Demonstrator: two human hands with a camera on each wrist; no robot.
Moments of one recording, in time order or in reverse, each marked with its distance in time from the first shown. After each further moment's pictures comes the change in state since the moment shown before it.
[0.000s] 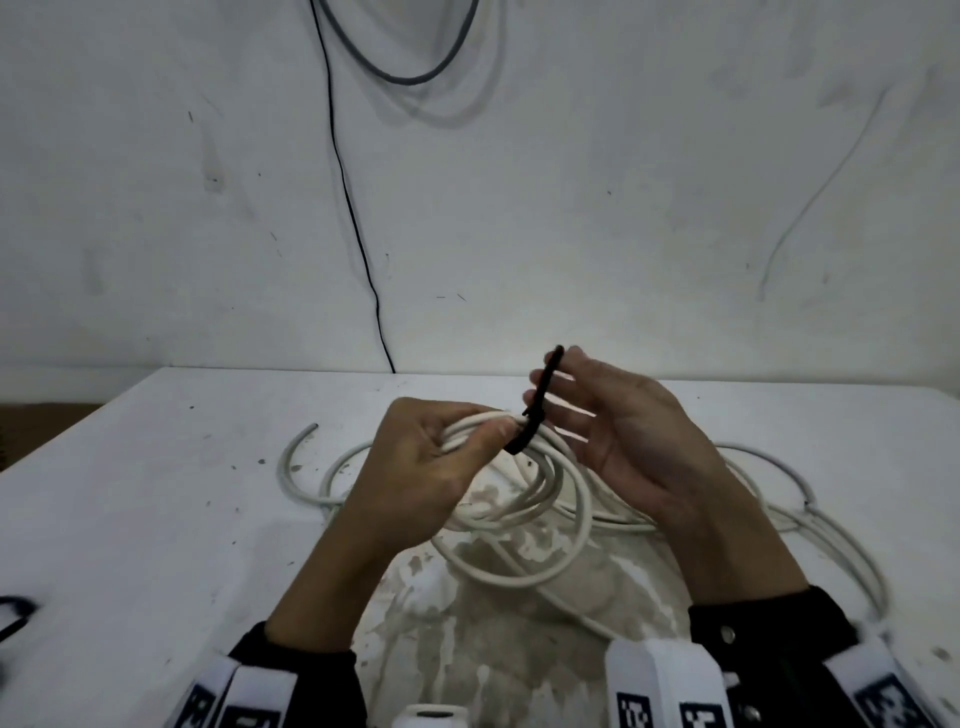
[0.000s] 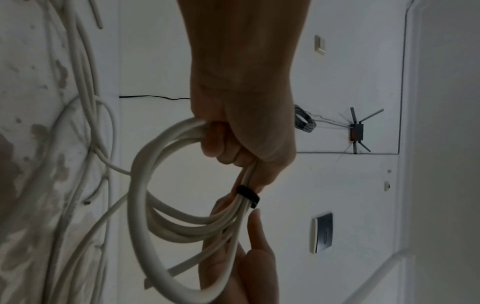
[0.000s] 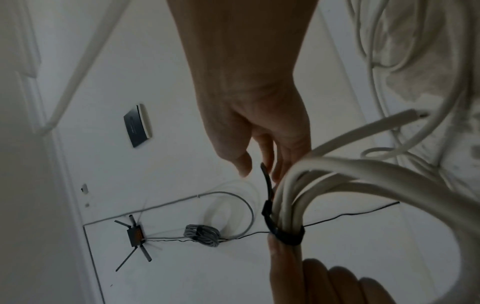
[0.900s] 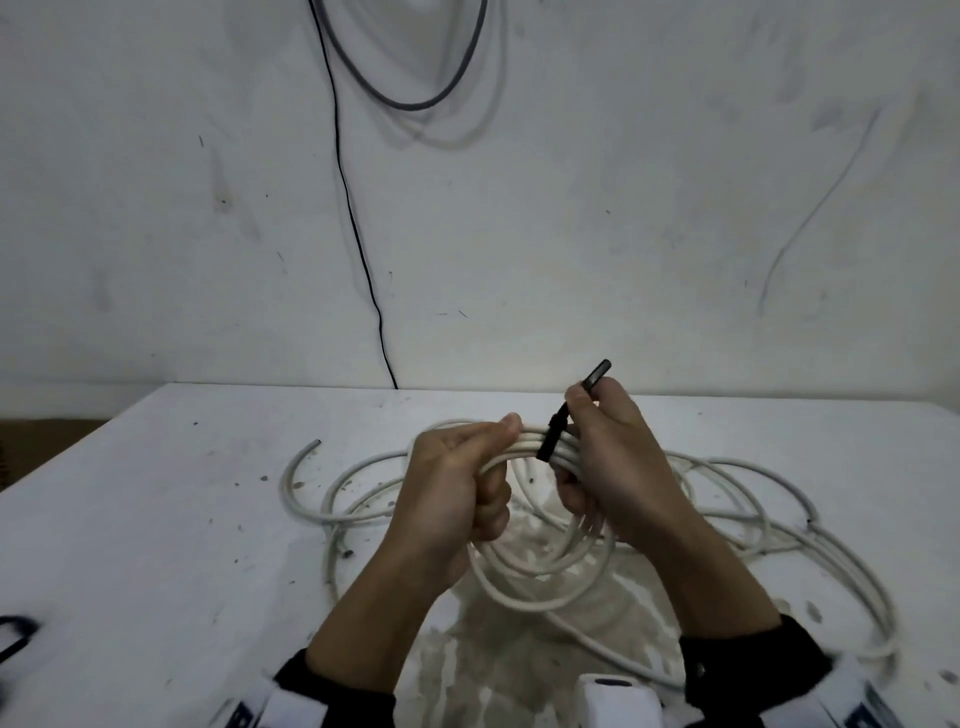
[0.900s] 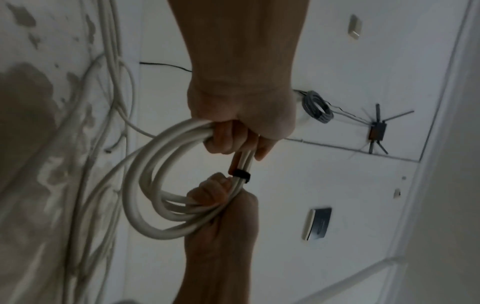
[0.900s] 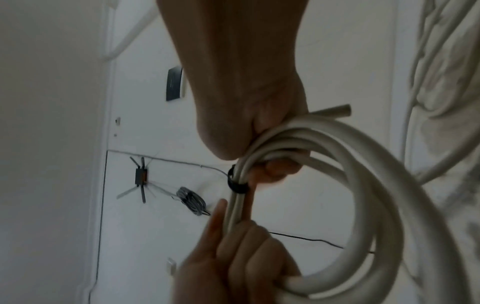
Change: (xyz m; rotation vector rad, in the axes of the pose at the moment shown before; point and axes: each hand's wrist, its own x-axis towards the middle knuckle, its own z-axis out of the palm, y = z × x) left_hand 0.003 0.011 0.024 -0.628 0.099 -0.507; right_hand -0.011 0.009 0.015 -0.640 0.210 -0.146
